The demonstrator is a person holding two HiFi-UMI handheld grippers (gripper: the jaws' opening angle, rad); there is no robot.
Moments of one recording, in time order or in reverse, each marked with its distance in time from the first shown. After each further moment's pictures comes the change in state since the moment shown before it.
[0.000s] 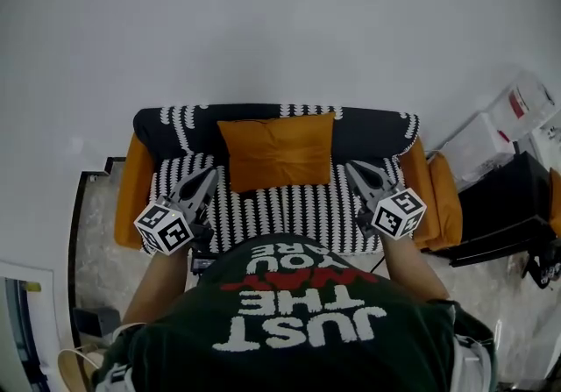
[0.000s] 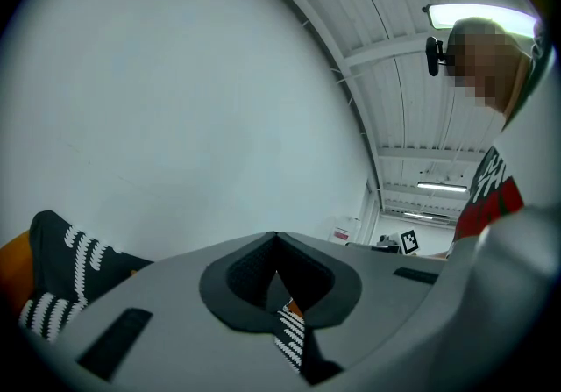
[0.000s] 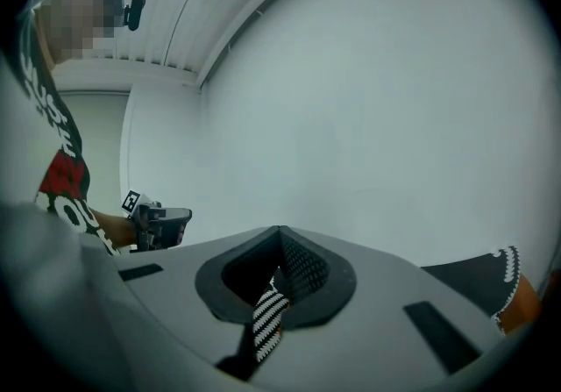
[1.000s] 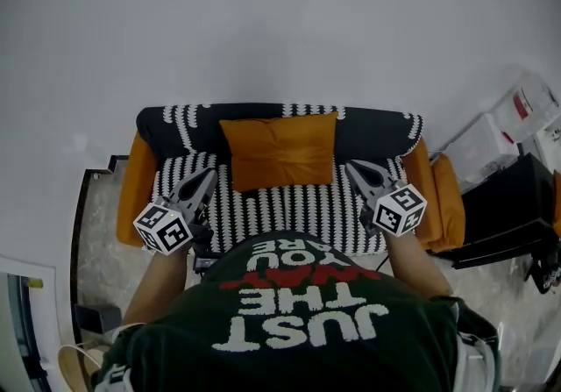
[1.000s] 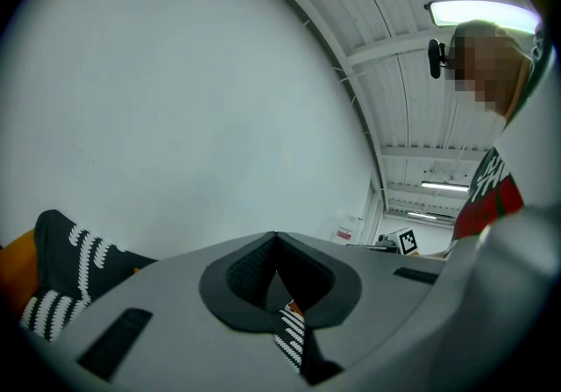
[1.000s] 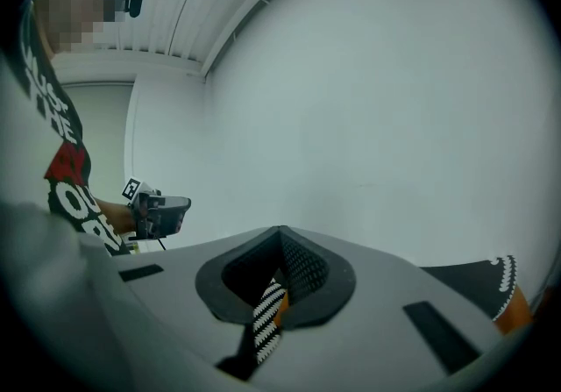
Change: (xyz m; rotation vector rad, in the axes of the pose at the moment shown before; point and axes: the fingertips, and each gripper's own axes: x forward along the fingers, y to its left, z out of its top) left arm 0.000 -0.004 -0.003 -0.001 0.004 0.026; right arm 0.001 -0.010 -0.007 -0.046 0.063 0.023
